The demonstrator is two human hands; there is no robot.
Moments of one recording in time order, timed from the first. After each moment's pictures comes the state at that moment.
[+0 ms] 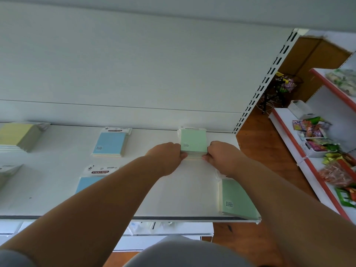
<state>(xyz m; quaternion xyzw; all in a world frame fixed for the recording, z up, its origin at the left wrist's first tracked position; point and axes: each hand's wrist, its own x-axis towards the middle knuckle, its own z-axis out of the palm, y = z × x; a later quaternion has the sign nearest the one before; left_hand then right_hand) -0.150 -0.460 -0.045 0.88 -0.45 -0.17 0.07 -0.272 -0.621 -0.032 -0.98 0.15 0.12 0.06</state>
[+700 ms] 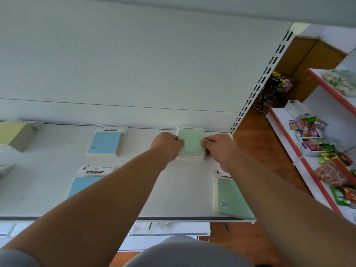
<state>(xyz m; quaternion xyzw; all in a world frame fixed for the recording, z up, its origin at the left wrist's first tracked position) -0.148 -0.488 -0.044 0.85 -0.17 -0.29 0.40 -0.260 -0.619 -0.034 -0.74 0.41 -0.07 0.54</state>
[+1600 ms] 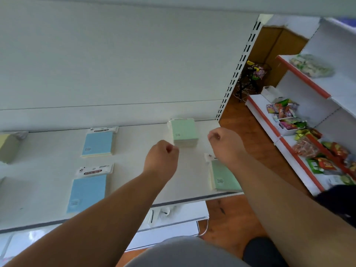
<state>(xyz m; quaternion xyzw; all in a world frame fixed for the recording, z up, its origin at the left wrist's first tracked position) -0.209 -0.434 -0.027 0.86 -0.24 -0.23 0.39 -0.318 -0.584 0.003 -0.86 0.42 -0.10 0.26</state>
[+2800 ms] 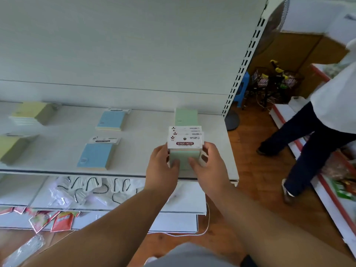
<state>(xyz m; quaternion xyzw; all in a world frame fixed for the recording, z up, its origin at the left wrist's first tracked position) -0.311 -0.400 -0.047 0.83 -0.19 -0.11 0.51 -0.385 -0.512 -0.042 -0.80 0.32 -0.17 0.48</state>
